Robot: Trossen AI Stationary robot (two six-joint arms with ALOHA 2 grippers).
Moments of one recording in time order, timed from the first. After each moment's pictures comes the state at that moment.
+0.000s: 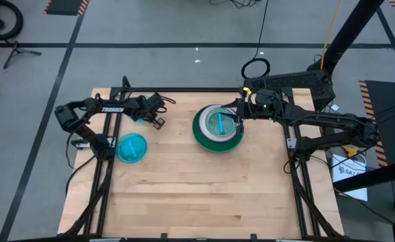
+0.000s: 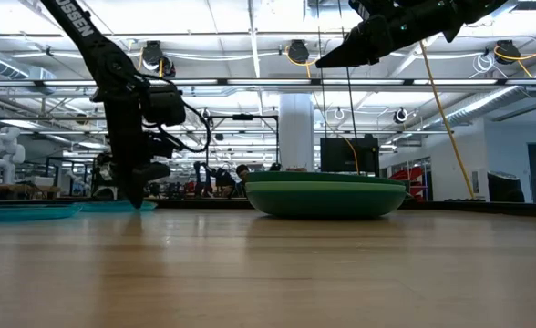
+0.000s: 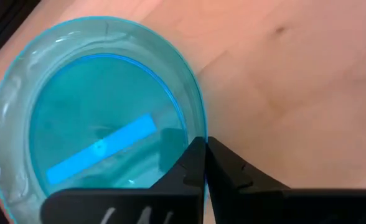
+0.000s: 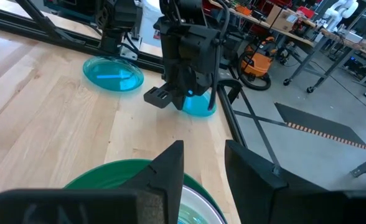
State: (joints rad) left arm 0.63 1.55 0.72 -0.44 -0.28 -0.19; right arm -0.35 1.12 0.77 0.06 -0.13 -0.41
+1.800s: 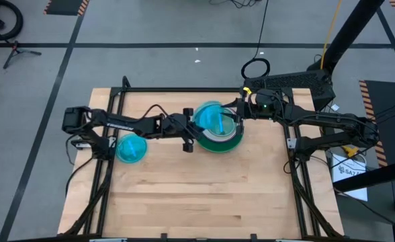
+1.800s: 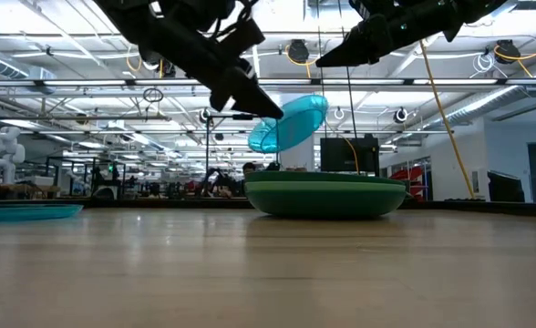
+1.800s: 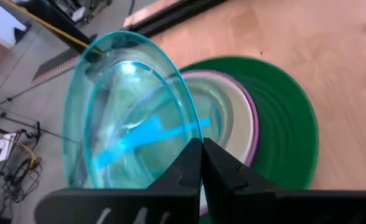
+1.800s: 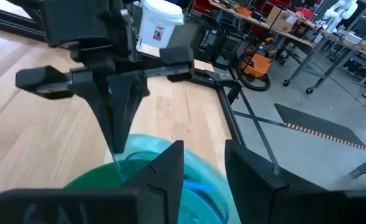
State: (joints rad) left arm 0.10 1.61 0.96 0.15 -0.15 0.47; right arm -0.35 1.12 0.77 0.06 -0.13 -0.41
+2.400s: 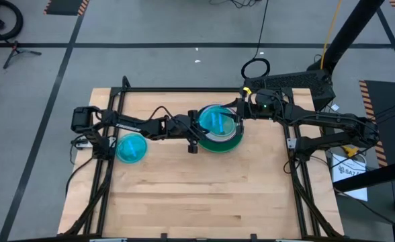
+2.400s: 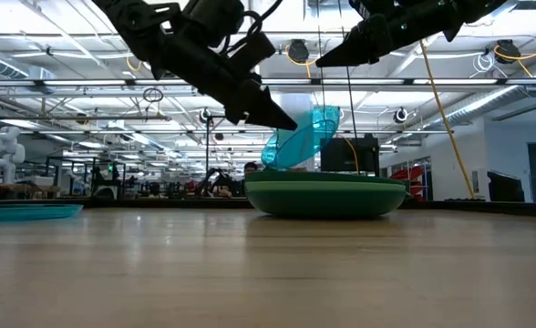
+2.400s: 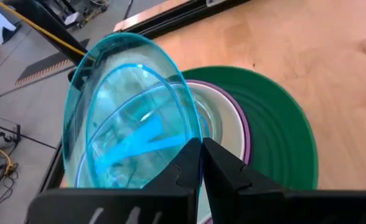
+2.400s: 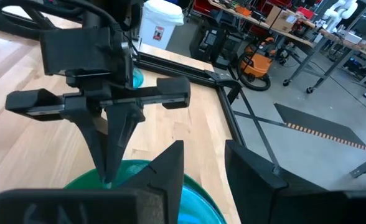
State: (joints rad) left arm 0.11 1.72 0.96 0.29 -0.09 0.42; right arm -0.35 1.12 0.77 0.06 -0.13 -0.41
